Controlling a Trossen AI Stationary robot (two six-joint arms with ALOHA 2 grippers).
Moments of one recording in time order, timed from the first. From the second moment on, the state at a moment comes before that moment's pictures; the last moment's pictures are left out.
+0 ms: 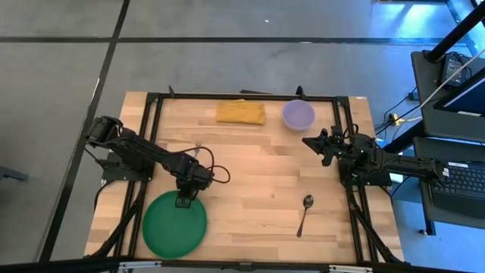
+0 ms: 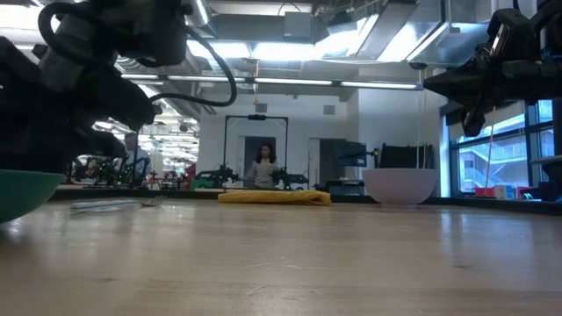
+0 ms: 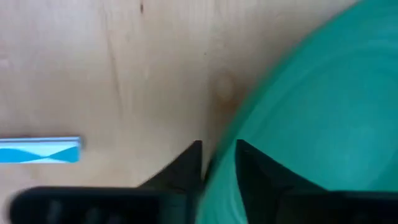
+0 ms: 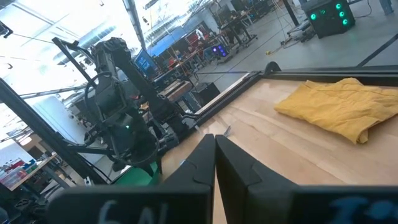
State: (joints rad) left arm -0.25 1.55 0.81 -0.78 0.30 -0.32; right arm -0.23 0.18 0.01 0.24 0.01 0.62
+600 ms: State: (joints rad) left arm -0.17 1.55 1.23 -0.87 0.24 -0.61; right arm -0.23 0.18 0.01 0.23 0.01 0.62
